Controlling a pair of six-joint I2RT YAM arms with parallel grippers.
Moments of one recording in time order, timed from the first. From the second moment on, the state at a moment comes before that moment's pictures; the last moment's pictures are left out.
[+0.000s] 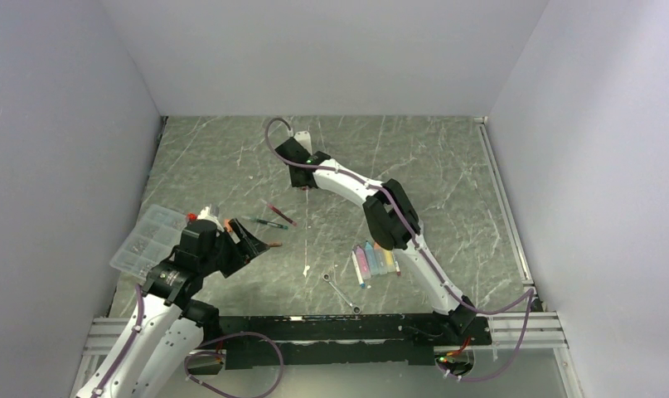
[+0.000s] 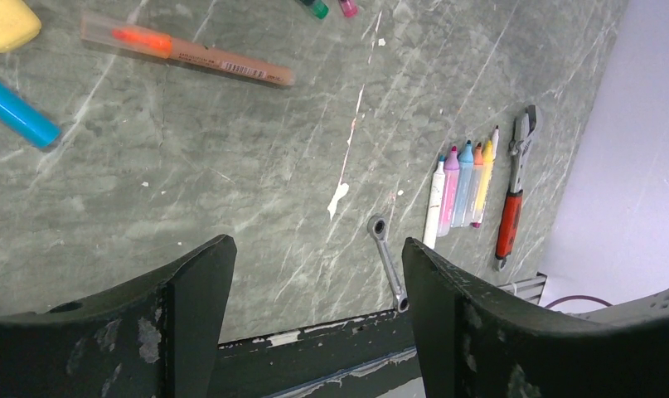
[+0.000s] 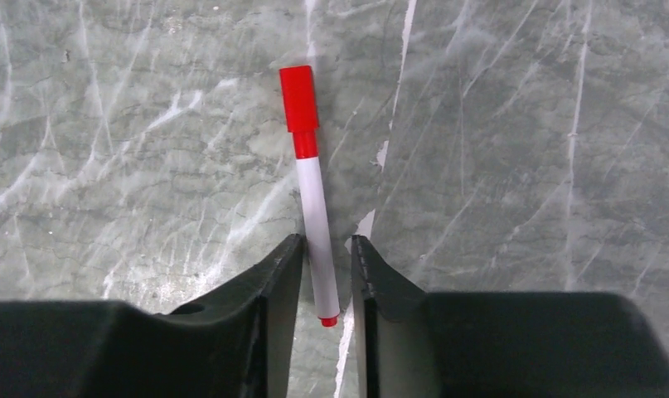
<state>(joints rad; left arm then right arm) -0.34 0.53 0.52 -0.70 0.14 -0.92 0.78 2.54 2.20 -0.57 0.37 0.50</state>
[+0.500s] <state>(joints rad) -0.34 0.53 0.52 -0.69 0.15 -0.92 0.78 2.17 1.58 -0.35 0.32 0.49</state>
